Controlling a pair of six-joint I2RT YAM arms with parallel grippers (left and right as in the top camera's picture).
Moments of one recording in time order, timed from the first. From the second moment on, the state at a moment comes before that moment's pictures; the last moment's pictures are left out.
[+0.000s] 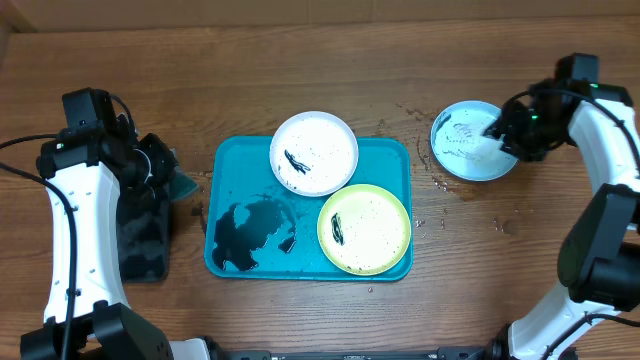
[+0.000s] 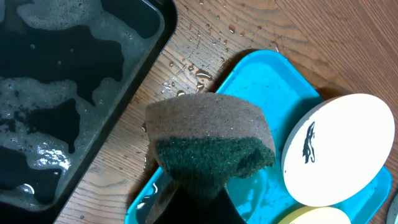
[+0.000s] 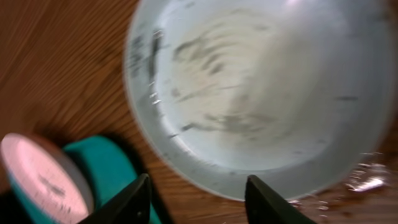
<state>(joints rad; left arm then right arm) 0.30 1.53 1.33 -1.06 0.20 -0.41 -0.20 1.93 1.50 -0.94 -0.43 0.31</state>
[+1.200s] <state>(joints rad) 0.30 1.53 1.33 -1.06 0.22 -0.41 0.61 2.10 1.50 -0.66 -0.21 0.55</state>
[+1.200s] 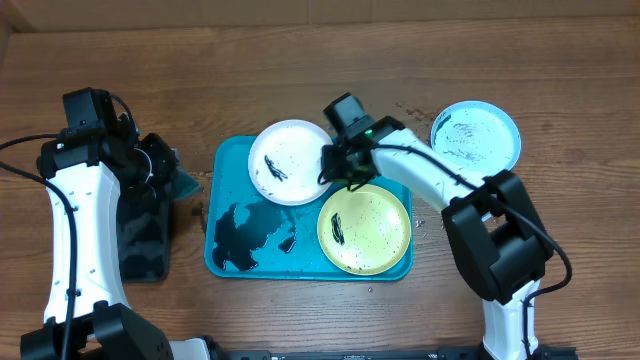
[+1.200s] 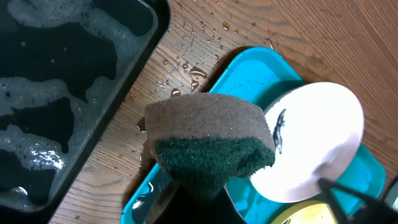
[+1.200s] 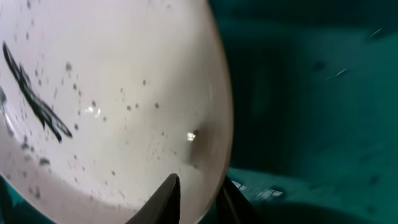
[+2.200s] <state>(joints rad) 0.30 1.53 1.33 -1.06 0.22 -0.41 0.61 2.20 1.68 -0.71 -0.12 0.46</state>
